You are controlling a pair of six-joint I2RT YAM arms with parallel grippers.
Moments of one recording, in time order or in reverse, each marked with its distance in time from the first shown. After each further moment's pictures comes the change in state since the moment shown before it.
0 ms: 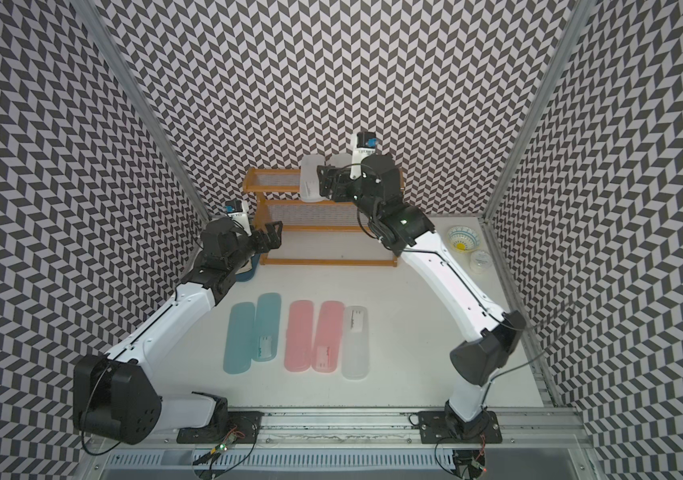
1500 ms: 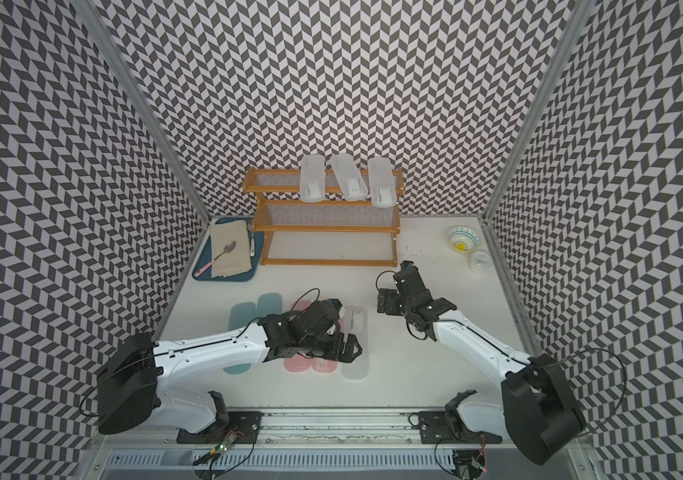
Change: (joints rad) left arm -0.796 0.099 -0.169 -0.454 0.118 -0.531; right arm -0.113 -0.406 -1.199 0.032 -0.017 0.112
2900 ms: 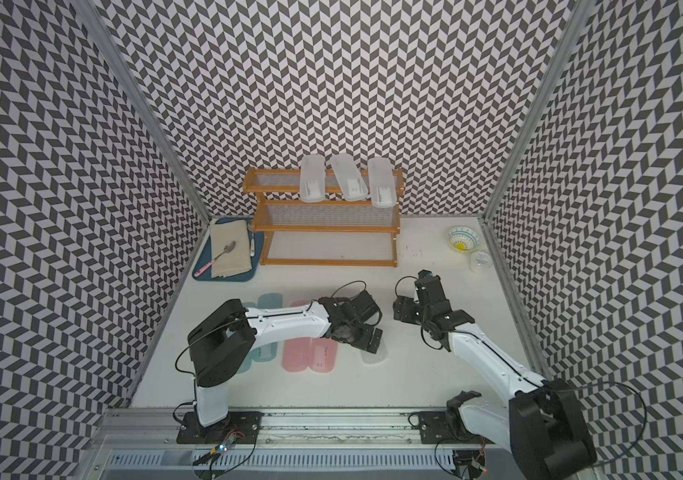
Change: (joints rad) left arm 0.067 0.443 0.342 -0.105 -0.110 0.168; right arm -0.148 -0.113 -0.140 0.008 -0.189 0.010
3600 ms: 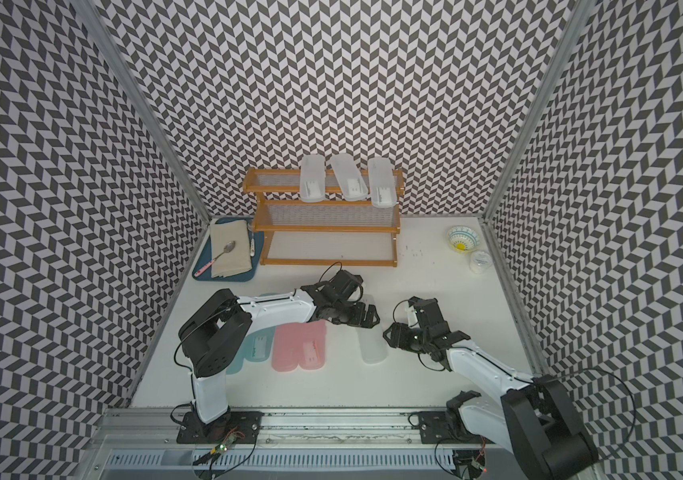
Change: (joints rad) left arm 0.131 0.042 -0.014 0.280 0.234 0.021; right arm 0.040 -0.011 -0.246 0.157 -0.279 0.095
